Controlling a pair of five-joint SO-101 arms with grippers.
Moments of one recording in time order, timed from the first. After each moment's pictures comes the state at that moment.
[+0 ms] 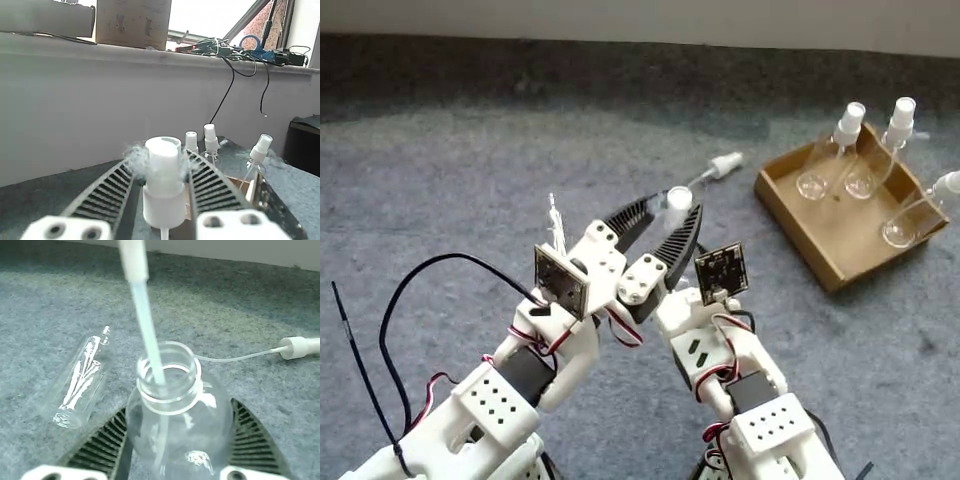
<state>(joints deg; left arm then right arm) 35.3 -61.9 76.4 -15.3 9.9 -28.6 -72.0 94.3 6.5 -2.9</state>
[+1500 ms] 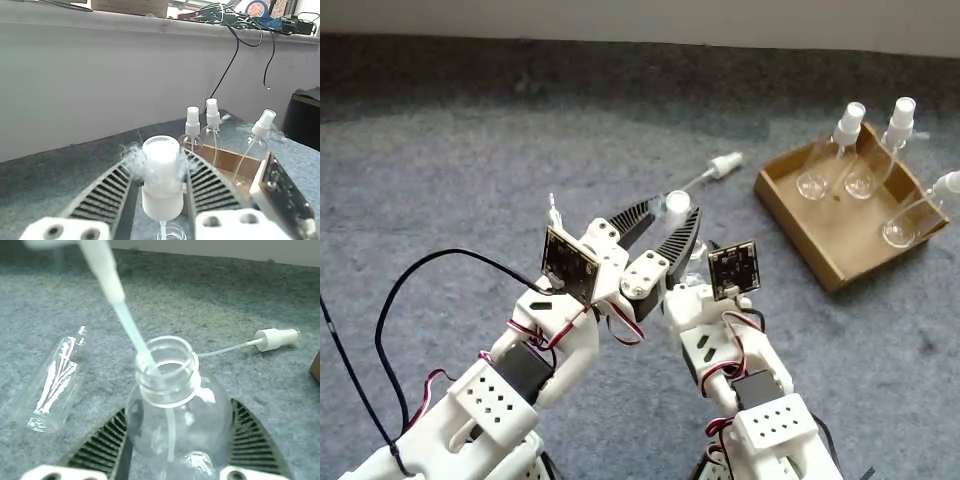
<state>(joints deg) 34.8 -61.9 72.4 -5.3 10.2 -24.3 -72.0 94.4 6.4 -2.6</state>
